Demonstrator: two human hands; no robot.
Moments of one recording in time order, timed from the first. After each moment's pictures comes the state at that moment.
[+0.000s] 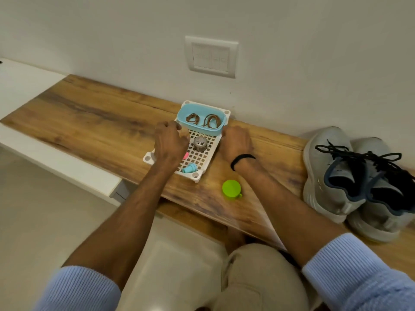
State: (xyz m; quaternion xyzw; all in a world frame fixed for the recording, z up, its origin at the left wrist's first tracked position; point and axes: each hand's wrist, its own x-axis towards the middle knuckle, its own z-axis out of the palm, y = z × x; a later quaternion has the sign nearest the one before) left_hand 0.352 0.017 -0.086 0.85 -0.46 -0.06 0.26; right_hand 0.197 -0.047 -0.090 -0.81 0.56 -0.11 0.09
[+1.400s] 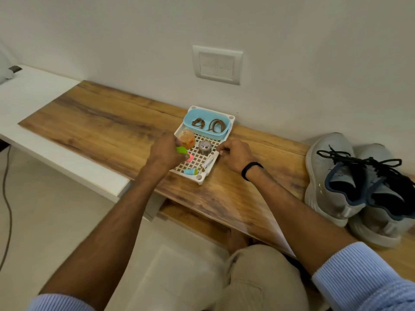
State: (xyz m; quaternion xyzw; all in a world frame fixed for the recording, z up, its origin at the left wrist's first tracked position) left_hand 0.359 0.059 -0.041 0.85 -0.47 -0.16 0.17; right_hand 0.182 -0.031 -0.097 -0.79 0.50 -0.17 0.30
